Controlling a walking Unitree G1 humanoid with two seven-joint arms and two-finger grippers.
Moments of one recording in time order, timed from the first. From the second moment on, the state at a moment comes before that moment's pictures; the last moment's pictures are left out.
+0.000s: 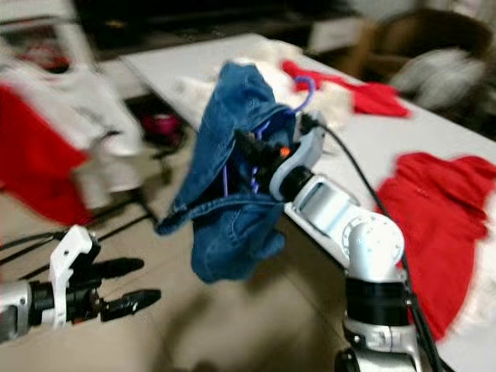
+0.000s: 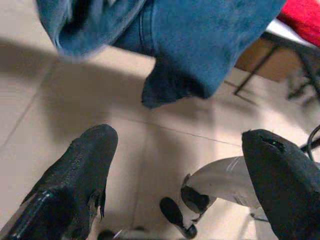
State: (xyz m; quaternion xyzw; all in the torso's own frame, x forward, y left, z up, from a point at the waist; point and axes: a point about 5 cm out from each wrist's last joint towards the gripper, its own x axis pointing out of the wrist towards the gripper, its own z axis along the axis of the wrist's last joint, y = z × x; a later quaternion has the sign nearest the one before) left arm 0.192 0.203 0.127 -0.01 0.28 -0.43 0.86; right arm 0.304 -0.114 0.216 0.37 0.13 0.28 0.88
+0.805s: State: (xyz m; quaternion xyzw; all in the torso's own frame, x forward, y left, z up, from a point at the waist) left arm 0.200 0.225 0.097 -0.01 0.20 -0.34 0.92; right arm 0.293 -0.165 0.155 0.18 0.18 0.19 0.95
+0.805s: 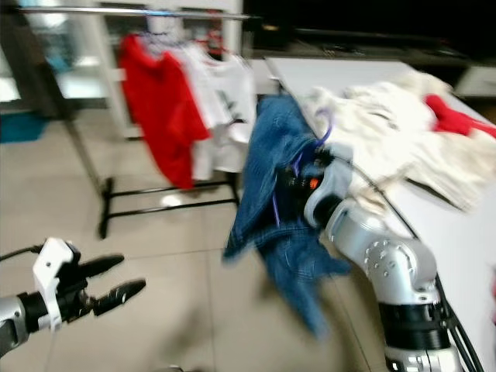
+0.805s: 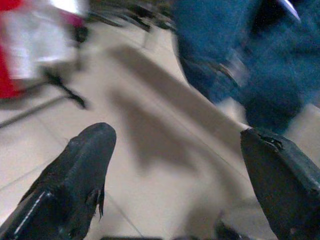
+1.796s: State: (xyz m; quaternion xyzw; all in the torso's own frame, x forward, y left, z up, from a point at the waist) left arm 0.268 0.169 0.102 -0.03 0.12 -0.18 0.98; right arm 0.244 -0.174 0.081 0.03 0.21 0.14 0.97
